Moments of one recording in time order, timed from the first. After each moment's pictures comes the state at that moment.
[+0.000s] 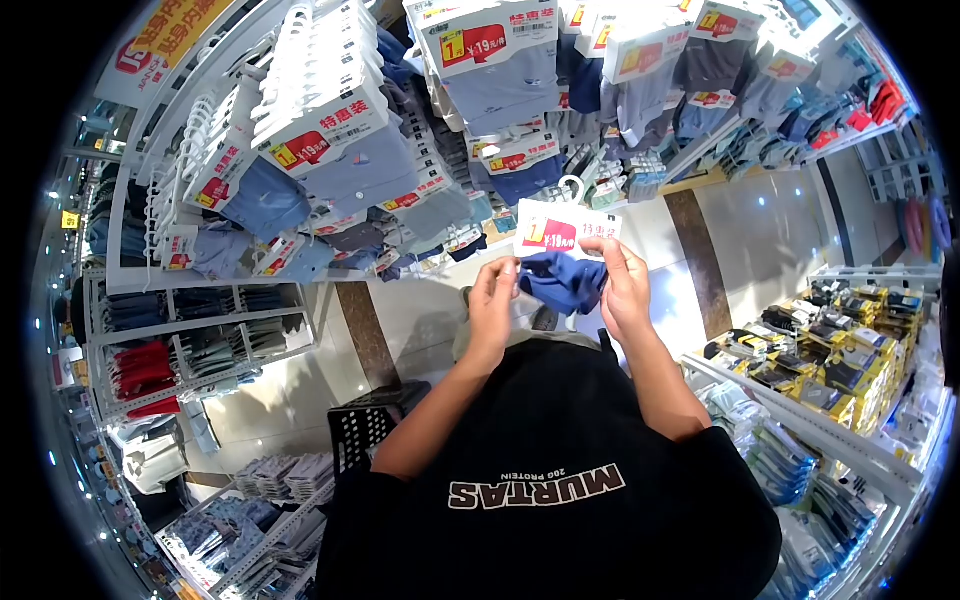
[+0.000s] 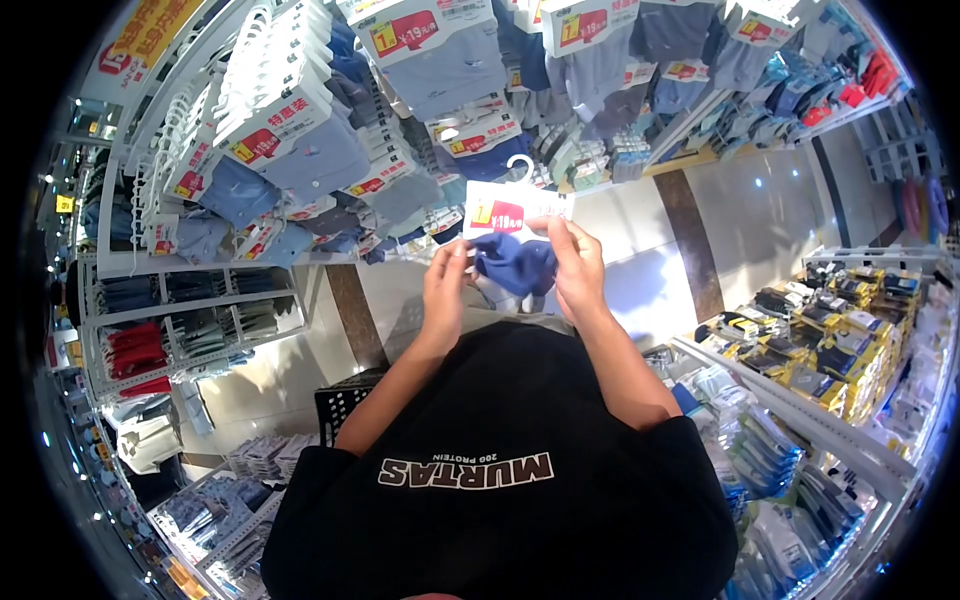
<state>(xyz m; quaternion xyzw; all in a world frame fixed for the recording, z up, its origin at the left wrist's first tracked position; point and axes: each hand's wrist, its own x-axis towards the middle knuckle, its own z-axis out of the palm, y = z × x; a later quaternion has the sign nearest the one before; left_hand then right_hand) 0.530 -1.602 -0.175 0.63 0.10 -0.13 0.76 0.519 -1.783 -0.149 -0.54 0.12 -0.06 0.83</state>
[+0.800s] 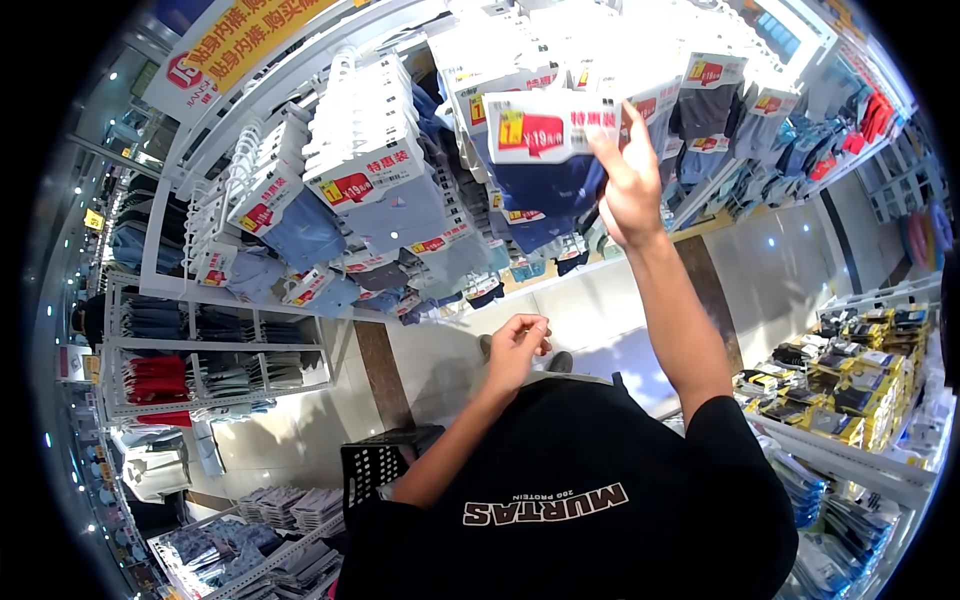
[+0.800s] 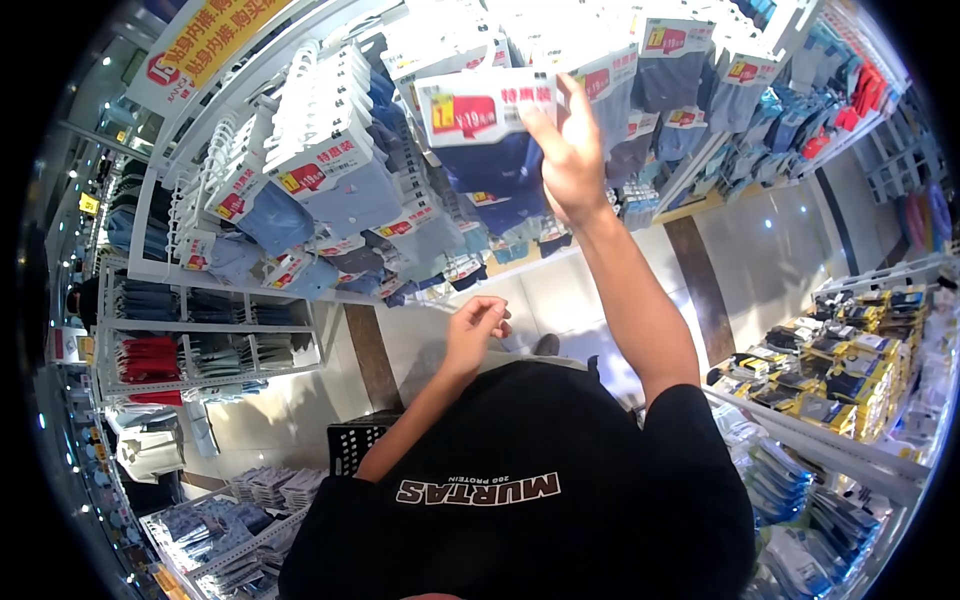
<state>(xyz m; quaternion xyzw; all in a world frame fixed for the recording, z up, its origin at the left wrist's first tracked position) 0.520 -1.591 -0.187 0.62 0.04 -0.20 0.76 0.658 -1.781 -0.030 -0.45 -0.12 -0.21 0.86</state>
